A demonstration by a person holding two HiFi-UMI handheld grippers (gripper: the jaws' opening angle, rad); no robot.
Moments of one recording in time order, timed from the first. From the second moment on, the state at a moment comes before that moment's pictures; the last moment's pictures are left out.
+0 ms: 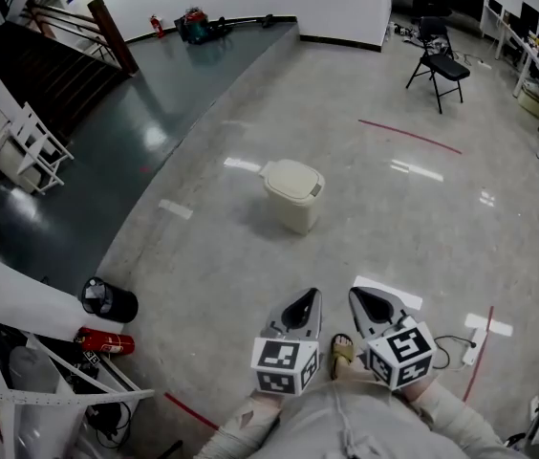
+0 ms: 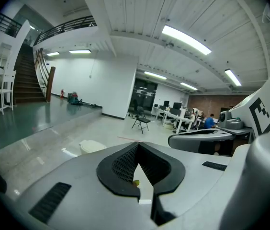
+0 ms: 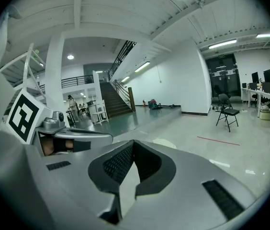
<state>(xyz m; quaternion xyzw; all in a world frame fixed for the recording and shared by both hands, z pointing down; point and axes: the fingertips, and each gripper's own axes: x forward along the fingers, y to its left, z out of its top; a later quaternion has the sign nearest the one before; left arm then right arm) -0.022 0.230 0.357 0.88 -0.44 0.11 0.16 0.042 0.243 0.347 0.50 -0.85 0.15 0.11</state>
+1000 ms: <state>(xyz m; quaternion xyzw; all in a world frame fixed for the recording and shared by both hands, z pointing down) 0.051 0.115 0.367 0.86 -0.47 0.11 0.17 0.109 0.121 0.358 0.47 -0.87 0.14 0.12</state>
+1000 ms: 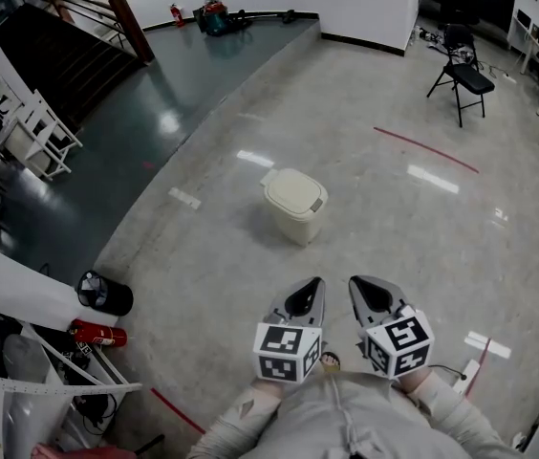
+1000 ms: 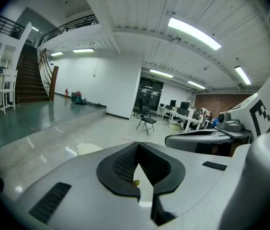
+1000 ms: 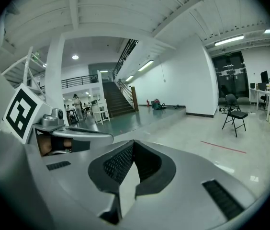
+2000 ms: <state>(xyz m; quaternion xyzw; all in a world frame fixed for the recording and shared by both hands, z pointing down) 0.027 -0.017 0.406 0.85 -0.47 0.14 0.20 0.090 -0.006 0.394 0.47 -0.85 0.17 0.15</state>
